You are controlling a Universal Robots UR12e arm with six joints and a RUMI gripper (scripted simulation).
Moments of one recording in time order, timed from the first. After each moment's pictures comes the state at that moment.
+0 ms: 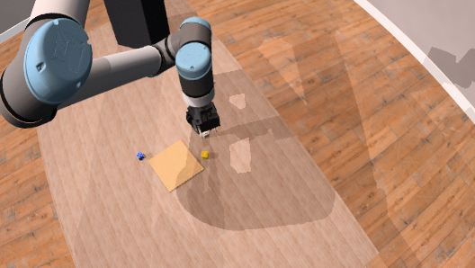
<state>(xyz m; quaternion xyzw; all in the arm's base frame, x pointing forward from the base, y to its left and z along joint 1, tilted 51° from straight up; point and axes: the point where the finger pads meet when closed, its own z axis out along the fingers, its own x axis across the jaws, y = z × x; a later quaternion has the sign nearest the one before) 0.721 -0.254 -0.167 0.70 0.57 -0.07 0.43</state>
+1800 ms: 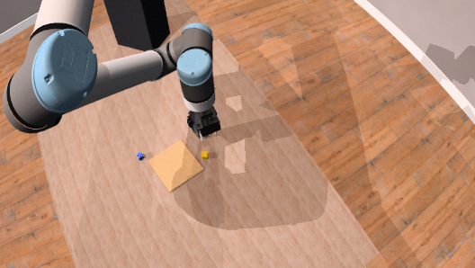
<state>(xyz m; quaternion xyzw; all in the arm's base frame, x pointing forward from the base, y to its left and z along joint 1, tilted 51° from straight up) 0.731 -0.270 -0.182 0.70 0.57 -0.07 0.43</state>
